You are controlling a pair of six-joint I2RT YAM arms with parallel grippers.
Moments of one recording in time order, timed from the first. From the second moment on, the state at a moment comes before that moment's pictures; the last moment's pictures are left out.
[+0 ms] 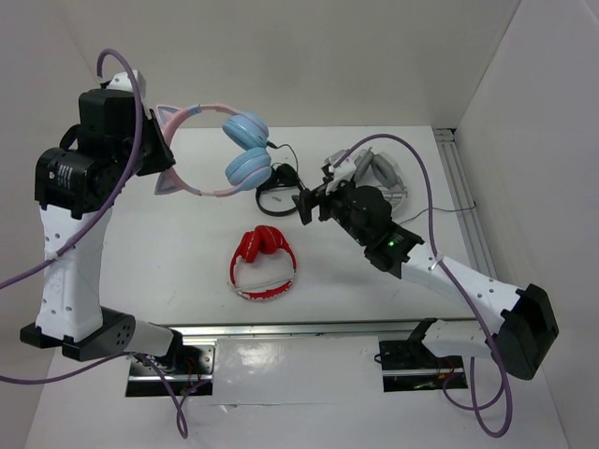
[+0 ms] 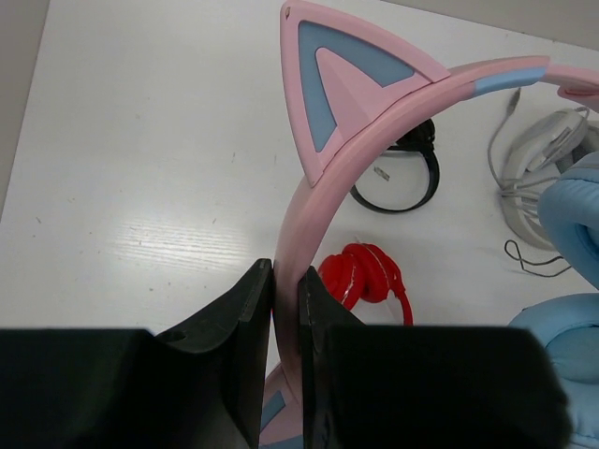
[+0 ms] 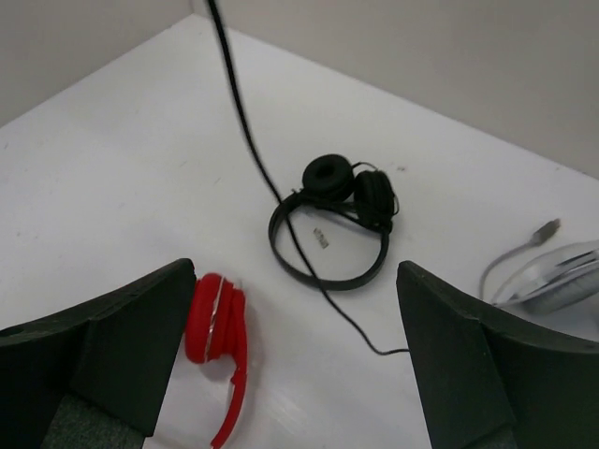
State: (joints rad) left arm -0.25 1.41 2.20 -1.35 -0.27 -0.37; right arm 0.78 1.19 0.89 0.20 0.15 0.03
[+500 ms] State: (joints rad) left arm -0.25 1.36 2.30 -1.38 -0.17 -0.37; right arm 0.68 1.21 0.83 0.36 0.08 0.02
